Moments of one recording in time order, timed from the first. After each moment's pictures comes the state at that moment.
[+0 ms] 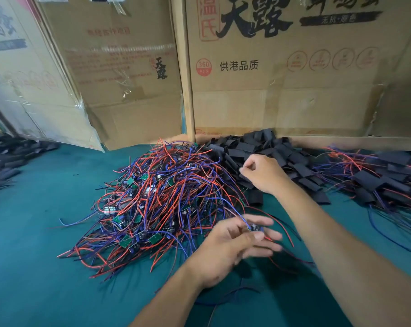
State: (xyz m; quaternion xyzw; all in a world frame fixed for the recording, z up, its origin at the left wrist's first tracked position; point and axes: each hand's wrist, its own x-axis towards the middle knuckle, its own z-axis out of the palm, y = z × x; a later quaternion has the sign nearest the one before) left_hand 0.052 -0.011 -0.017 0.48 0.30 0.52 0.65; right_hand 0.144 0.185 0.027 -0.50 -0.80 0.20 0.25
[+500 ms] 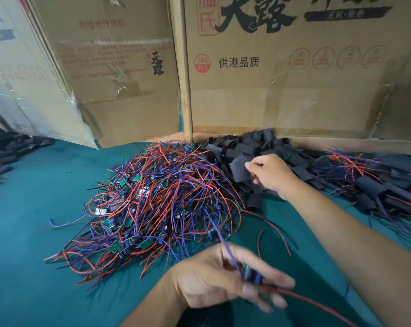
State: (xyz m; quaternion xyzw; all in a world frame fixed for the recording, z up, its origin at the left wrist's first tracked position) left_hand 0.040 -0.016 -0.014 0.51 0.08 0.40 0.75; right_hand 0.158 0.197 0.032 -0.52 -0.75 0.30 0.27
